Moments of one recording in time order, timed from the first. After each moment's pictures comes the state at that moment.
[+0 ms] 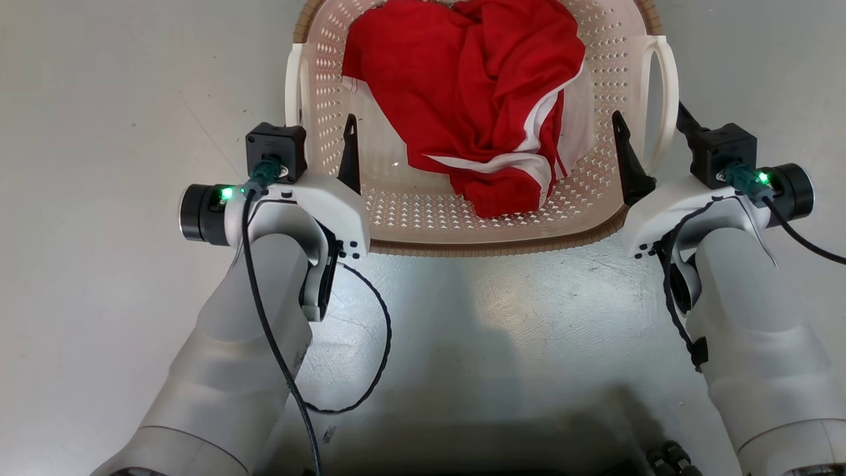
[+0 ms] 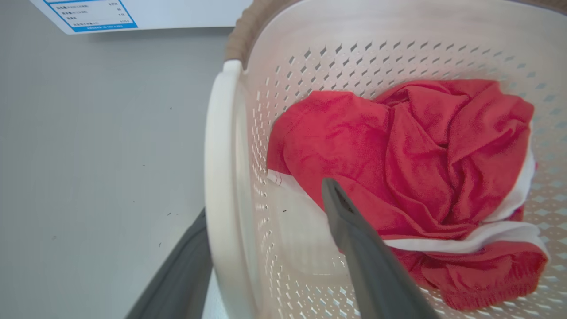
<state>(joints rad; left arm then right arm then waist) -0.85 0.03 -0.47 0.87 -0.43 0.17 -0.26 -0.80 -0.06 -0.07 0.87 -0.17 0.12 -0.25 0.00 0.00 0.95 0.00</state>
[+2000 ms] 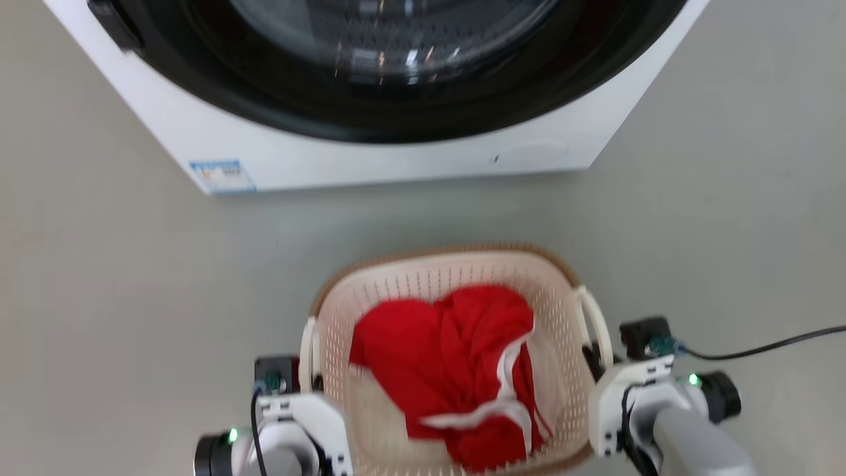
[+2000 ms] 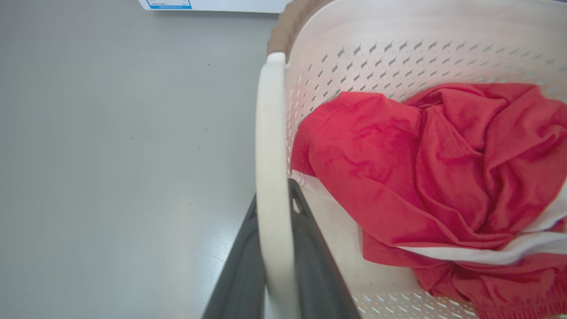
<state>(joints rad) -0.51 0.02 -0.62 1.12 -0.69 0.18 -0.26 -0.58 -0.05 0.23 1.20 0.14 0.13 -0.16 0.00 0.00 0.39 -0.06</state>
